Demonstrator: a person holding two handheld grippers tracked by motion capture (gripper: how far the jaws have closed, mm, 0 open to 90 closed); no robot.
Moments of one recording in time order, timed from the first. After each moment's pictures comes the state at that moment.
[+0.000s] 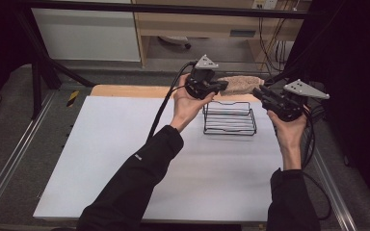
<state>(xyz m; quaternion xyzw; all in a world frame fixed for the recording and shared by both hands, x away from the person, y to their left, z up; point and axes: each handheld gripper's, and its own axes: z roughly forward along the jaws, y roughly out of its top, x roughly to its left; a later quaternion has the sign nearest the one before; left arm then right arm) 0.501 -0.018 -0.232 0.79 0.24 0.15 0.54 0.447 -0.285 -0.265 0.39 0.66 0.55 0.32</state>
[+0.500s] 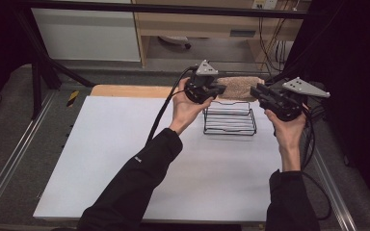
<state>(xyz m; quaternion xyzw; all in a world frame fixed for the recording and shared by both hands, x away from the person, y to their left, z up) 0.501 -0.018 -0.247 0.80 0.23 0.16 0.53 0.439 -0.274 -0.253 0.39 0.67 0.56 0.31</state>
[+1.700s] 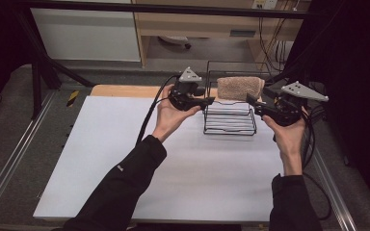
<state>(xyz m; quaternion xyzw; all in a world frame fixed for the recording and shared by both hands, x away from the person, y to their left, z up) 0.483 0.027 -0.256 0.81 0.26 0.15 0.51 0.428 -0.268 -0.255 0.42 0.66 0.54 0.31</state>
